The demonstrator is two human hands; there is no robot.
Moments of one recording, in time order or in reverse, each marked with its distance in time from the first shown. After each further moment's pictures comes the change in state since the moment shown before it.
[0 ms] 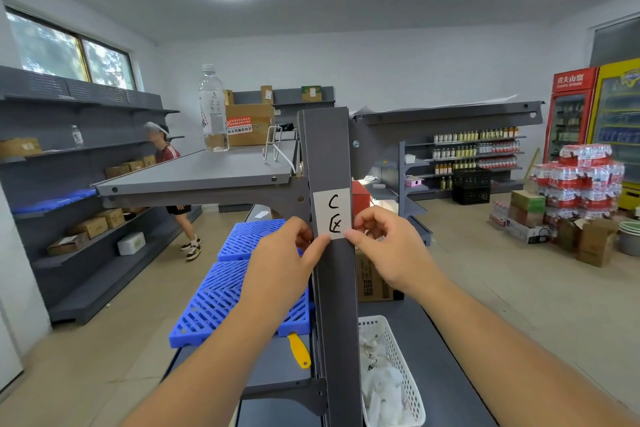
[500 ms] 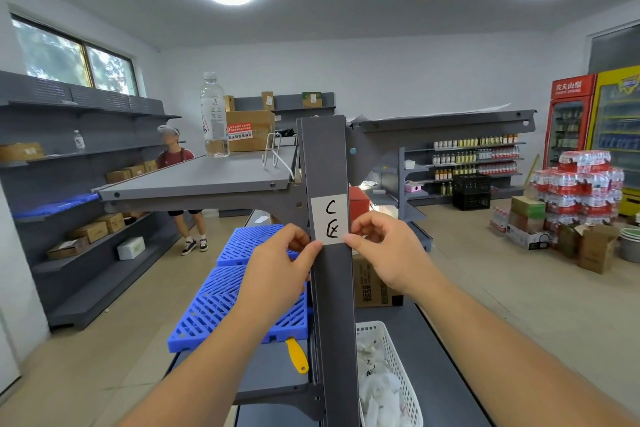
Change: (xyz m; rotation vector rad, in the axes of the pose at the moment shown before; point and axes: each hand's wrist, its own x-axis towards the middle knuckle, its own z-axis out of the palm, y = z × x) left_hand -0.004 -0.004 -0.003 -0.183 -0.054 -0.034; right_hand 0.002 -0.004 -0.006 -0.012 -0.038 0.038
